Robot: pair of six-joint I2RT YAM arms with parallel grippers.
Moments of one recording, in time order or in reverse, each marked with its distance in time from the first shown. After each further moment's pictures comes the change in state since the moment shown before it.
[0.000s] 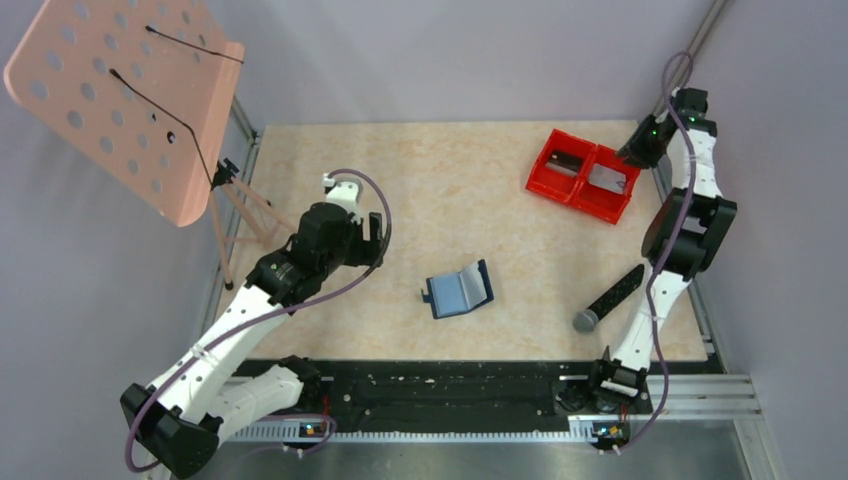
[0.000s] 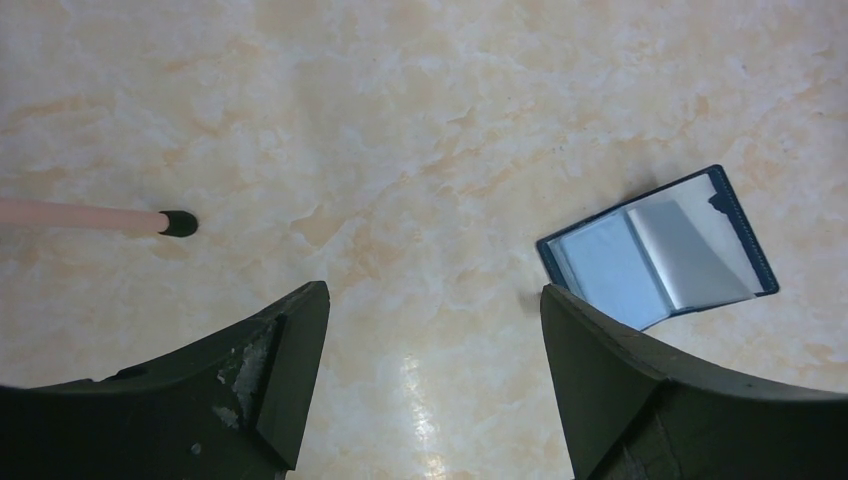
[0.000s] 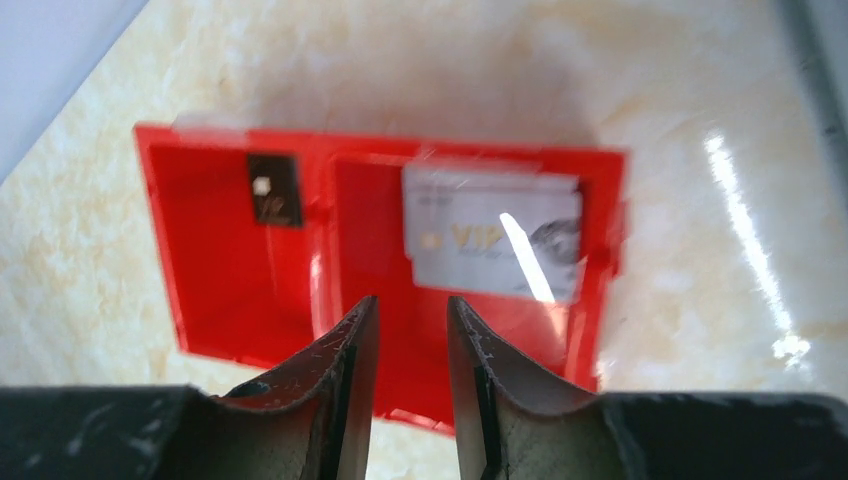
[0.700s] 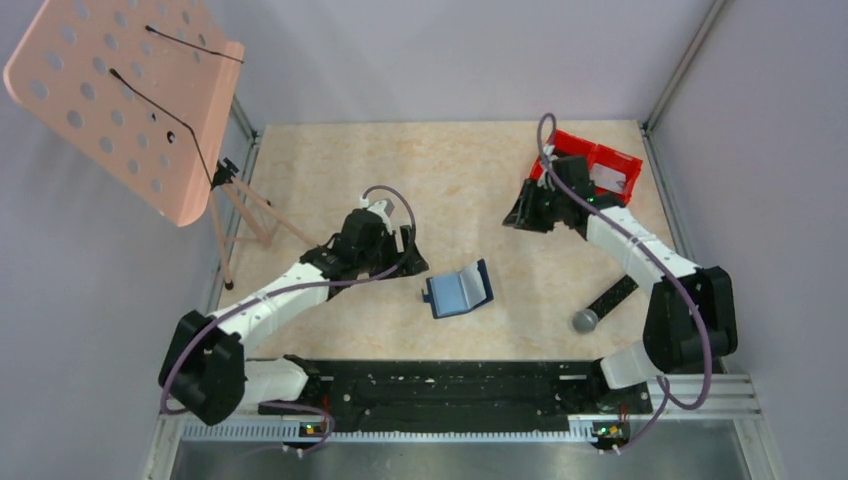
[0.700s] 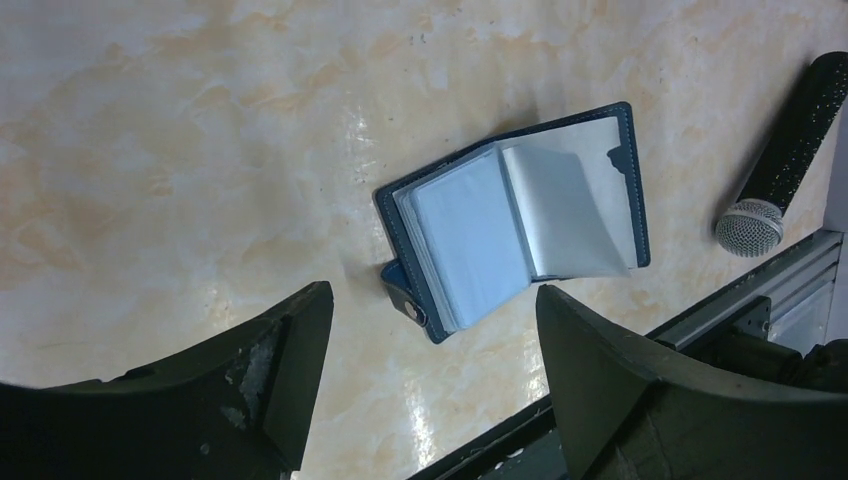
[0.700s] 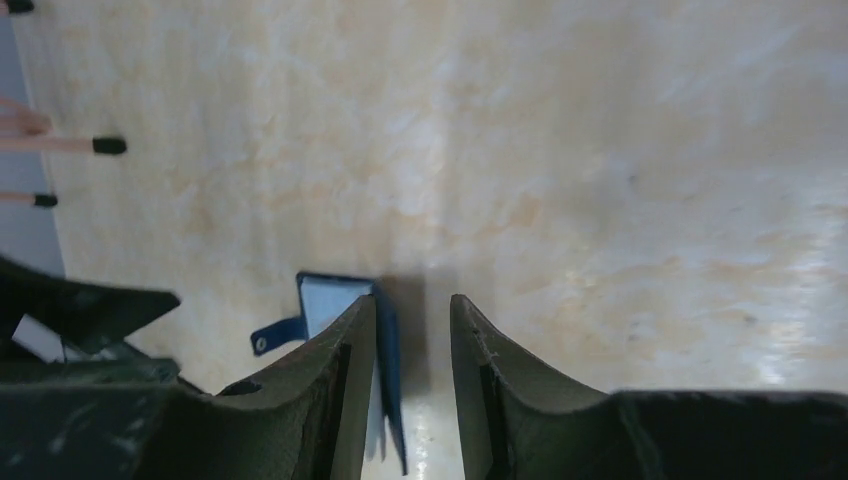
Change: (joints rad) left arm 0.000 0.261 -0.182 0.304 0.374 -0.372; right arm 0.564 -0.763 -1.002 0.328 -0.003 0.097
